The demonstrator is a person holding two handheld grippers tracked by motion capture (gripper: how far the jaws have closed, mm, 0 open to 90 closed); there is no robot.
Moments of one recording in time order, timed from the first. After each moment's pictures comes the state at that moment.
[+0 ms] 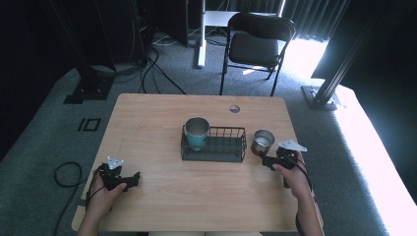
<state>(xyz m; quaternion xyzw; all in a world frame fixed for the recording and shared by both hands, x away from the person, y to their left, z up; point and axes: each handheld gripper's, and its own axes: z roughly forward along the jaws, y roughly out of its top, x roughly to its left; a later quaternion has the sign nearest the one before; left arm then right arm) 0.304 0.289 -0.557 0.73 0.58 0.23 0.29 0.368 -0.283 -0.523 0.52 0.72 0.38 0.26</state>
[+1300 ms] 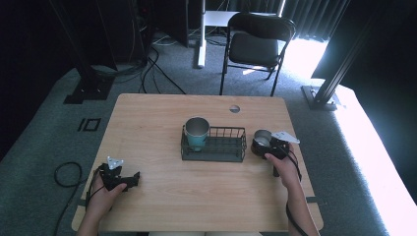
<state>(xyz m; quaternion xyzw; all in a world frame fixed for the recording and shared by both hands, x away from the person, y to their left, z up) 0.304 0.289 -0.557 0.73 0.58 0.23 0.29 0.404 -0.264 -0.526 0.52 0.69 0.43 0.27</state>
